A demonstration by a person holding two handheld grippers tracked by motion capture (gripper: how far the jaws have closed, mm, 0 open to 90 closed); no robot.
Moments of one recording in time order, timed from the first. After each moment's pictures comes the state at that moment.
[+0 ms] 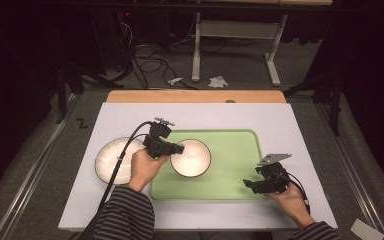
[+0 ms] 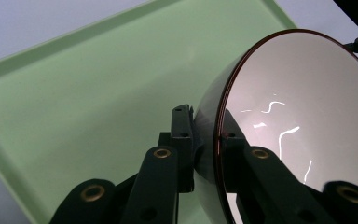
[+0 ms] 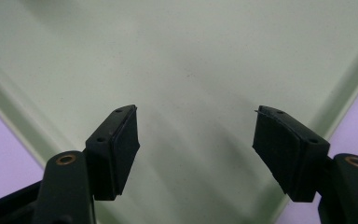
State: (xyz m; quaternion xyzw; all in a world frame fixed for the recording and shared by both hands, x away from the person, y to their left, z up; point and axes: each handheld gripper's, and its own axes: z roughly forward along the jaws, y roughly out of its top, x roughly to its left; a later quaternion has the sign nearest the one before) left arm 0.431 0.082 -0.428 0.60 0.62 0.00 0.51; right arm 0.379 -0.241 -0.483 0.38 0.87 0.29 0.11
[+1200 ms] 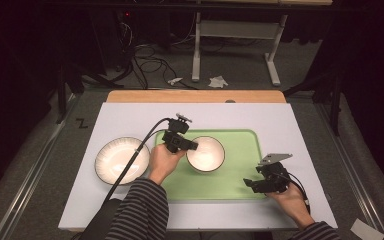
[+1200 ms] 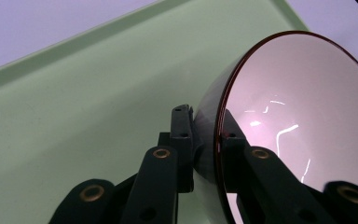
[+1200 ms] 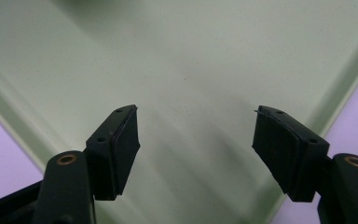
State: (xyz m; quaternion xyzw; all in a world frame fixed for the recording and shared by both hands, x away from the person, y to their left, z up) left arm 0.463 0.035 -0.447 0.60 0.63 0.01 0.48; right arm 0.379 -0.242 -0.482 0.38 0.87 0.29 0.12
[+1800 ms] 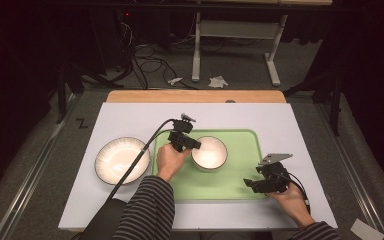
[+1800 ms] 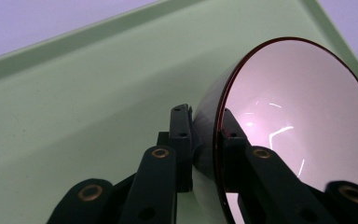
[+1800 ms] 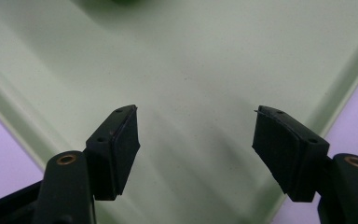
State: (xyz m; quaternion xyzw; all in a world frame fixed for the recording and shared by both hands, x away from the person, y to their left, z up) left arm 0.483 0.022 -0.470 0.58 0.66 0.02 0.47; right arm 0.379 -0.242 -0.482 0.38 0.87 0.29 0.12
